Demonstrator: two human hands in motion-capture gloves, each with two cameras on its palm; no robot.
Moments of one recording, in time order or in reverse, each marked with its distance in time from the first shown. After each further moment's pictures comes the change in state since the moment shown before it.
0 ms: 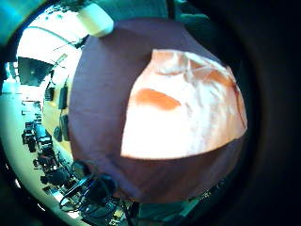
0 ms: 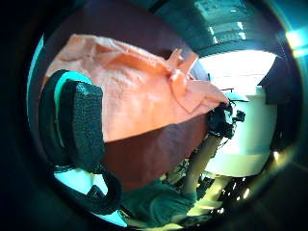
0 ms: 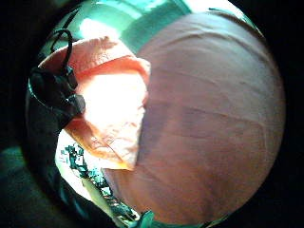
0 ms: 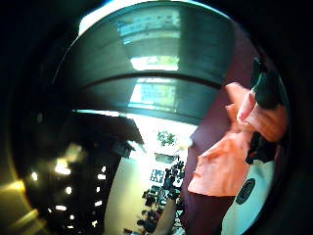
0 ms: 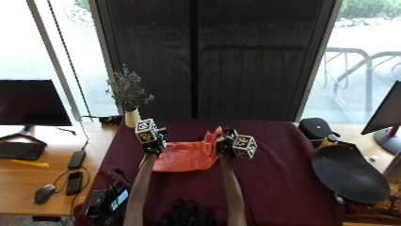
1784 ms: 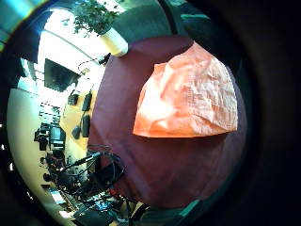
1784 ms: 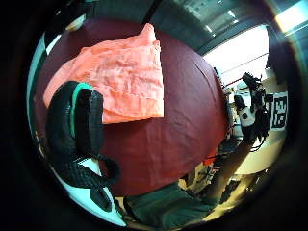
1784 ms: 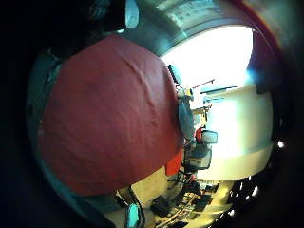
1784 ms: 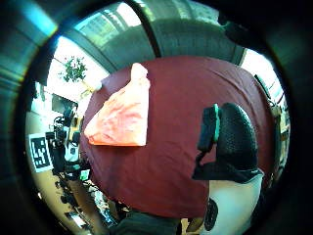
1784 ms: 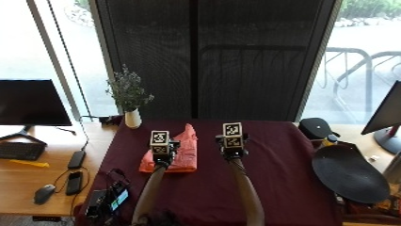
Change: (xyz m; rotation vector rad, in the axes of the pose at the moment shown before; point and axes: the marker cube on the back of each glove) left arm 0.030 0.014 0.025 0.344 -0.245 0.116; right arm -0.001 0.020 -0.041 -0.485 1.340 -0.204
